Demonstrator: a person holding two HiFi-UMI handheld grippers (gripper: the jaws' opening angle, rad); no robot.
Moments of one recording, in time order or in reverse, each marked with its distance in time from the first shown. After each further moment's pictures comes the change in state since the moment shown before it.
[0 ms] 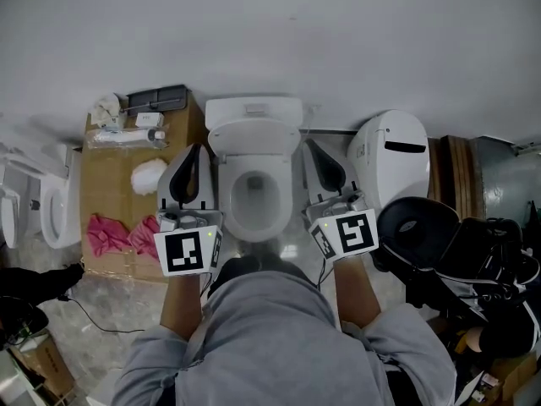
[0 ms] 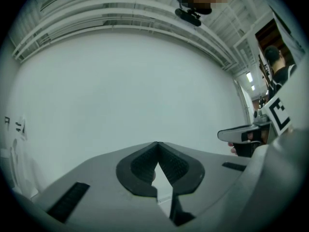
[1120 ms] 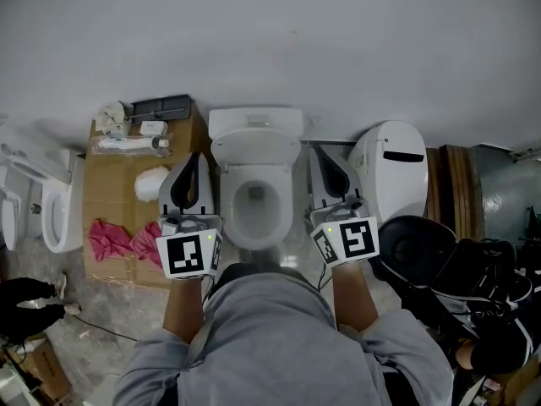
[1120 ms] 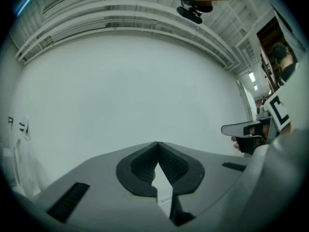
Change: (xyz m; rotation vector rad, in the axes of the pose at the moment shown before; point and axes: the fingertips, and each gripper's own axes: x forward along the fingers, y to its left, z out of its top) left arm 0.026 0.022 -0.005 -0.015 0.036 0.046; right arm 0.029 -0.023 0.009 0.044 -0.010 -0.032
